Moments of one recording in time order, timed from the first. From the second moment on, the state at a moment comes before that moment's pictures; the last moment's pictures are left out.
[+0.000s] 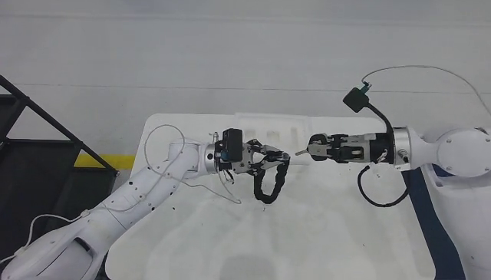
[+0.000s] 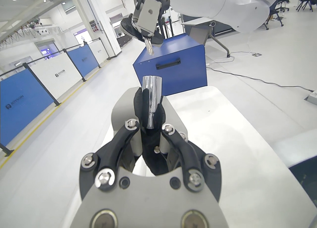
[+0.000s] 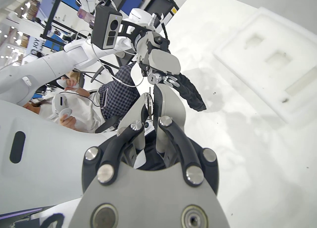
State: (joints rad) left arm 0.80 -0.98 -0.59 -1.39 1.39 -0.70 0.75; right arm -1.02 -1.00 1.38 -1.91 0.05 -0.09 1.37
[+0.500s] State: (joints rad) left arm 0.79 -1.07 -0.52 -1.28 1.49 -0.52 0.95; right arm -1.03 -0.97 1.39 -2.12 -0.15 0.05 1.41
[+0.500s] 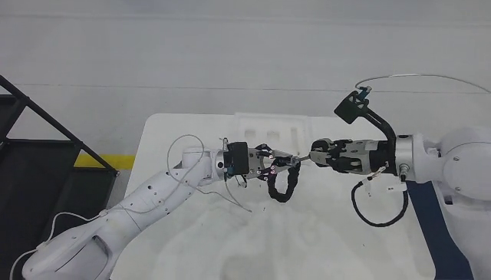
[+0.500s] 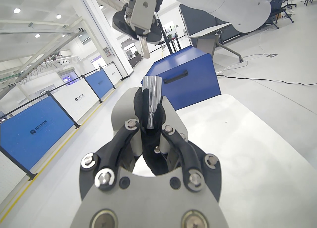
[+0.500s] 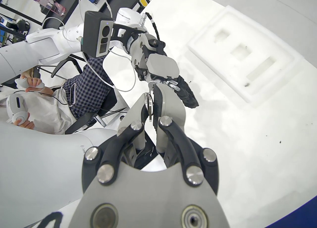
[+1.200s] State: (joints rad) left arm 0.81 -1.11 -0.52 -1.24 1.47 -0.50 0.93; right arm -1.05 -0.96 1.35 -2.17 -0.23 0.05 1.38
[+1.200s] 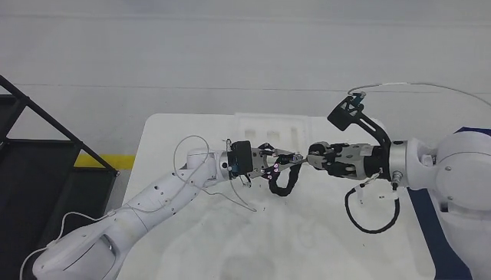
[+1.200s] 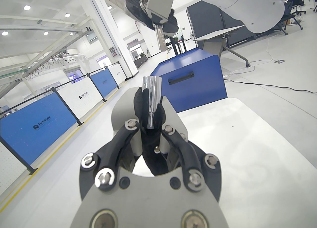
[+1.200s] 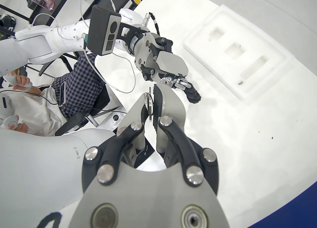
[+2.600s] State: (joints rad) left arm 0.91 -1.14 -0.65 -1.28 1.57 -0.43 0.90; right arm -1.05 -0.94 1.29 -2.20 -0.34 0.14 1.32
